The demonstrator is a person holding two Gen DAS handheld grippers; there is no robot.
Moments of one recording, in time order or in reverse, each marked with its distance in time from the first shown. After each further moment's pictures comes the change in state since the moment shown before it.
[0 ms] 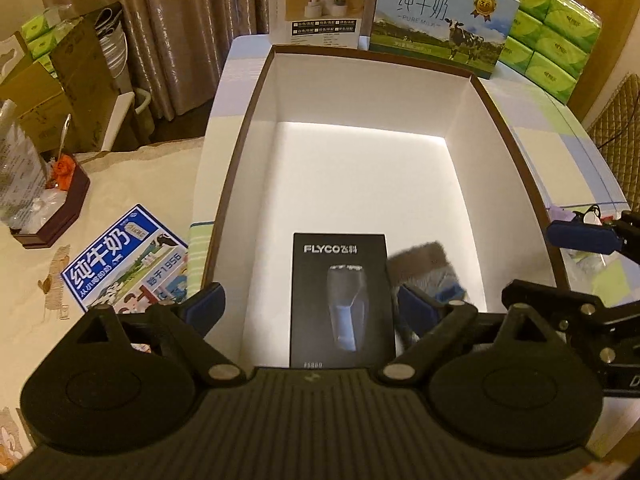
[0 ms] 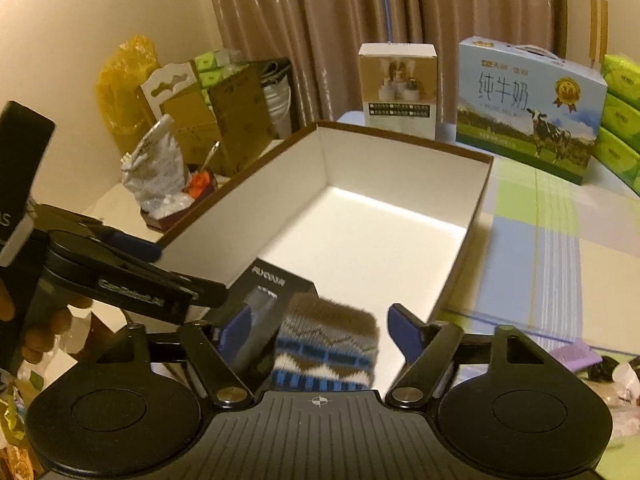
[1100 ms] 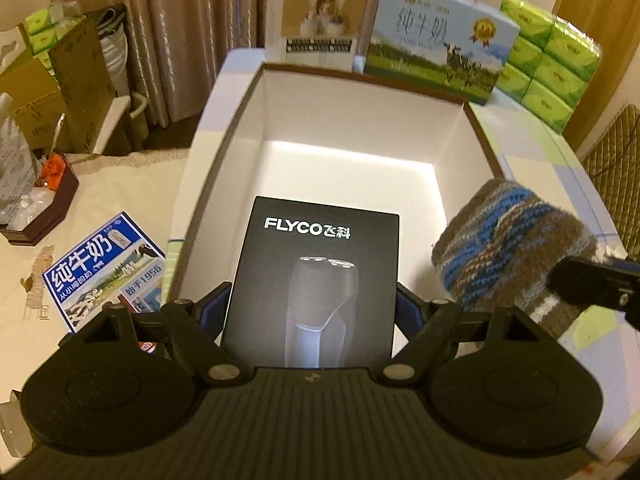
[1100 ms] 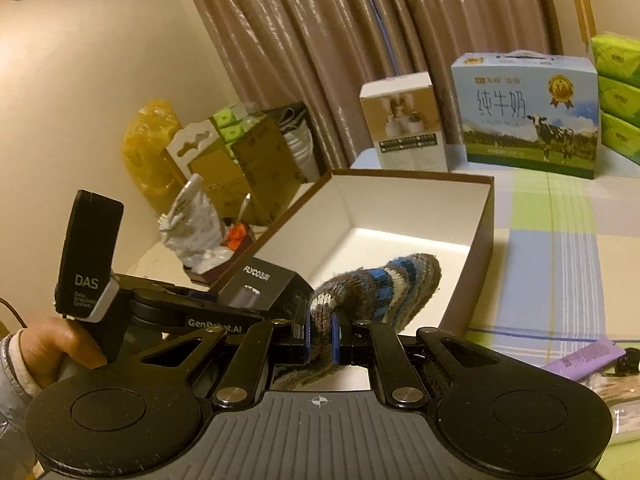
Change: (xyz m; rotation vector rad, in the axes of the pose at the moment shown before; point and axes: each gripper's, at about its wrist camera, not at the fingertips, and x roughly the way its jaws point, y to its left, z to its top) left arm 0.013 -0.010 0.012 -0.062 -0.045 -0.033; right arm -0.030 -0.029 0.013 0.141 -0.115 0.142
